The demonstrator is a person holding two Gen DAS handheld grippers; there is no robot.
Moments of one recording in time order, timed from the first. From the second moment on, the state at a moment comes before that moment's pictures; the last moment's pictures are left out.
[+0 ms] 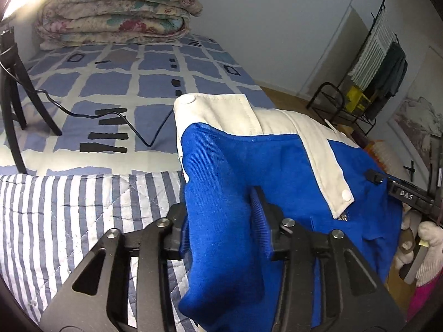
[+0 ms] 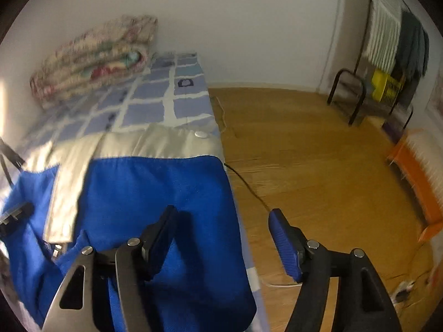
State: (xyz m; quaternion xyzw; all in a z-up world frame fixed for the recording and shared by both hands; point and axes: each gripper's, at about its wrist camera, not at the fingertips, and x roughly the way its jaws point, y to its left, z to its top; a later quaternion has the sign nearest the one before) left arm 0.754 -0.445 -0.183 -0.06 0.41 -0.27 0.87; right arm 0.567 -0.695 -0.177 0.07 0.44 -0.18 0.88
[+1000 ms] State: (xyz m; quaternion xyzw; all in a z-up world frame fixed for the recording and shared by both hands) left arm 0.534 -0.335 -0.030 -0.01 0.27 -0.29 0.92; right arm 0.424 -0.543 -0.037 0.04 0.31 -0.15 0.94
